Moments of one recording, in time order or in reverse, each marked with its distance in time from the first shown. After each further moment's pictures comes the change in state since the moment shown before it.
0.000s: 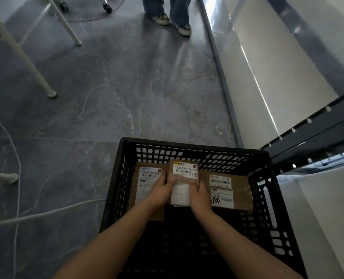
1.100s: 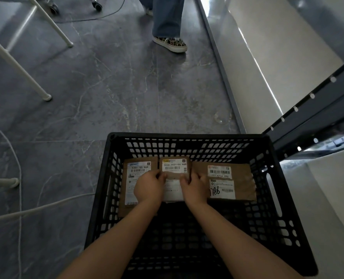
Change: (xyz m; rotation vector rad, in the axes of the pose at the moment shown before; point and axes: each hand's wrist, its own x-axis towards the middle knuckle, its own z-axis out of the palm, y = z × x) left_hand 0.012 -0.016 0.013 0.700 0.621 0.110; right_hand 0.029 0.028 0.006 -0.446 0.058 -0.128
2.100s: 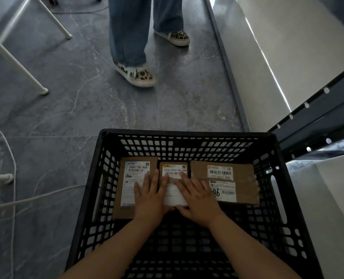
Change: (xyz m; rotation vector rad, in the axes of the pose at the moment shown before) left_hand -0.013 -0.047 0.042 0.617 -0.271 0.406; right_hand 0.012 0.063 -0.010 -0.799 0.102 -1.002
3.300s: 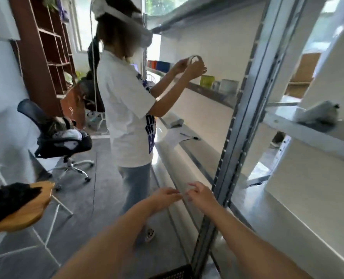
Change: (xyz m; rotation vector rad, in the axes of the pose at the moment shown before) left_hand -0.282 0.177 -0.817 -0.763 -0.106 0.412; right_hand 0.001 0.031 -0.885 1.078 0.369 0.861
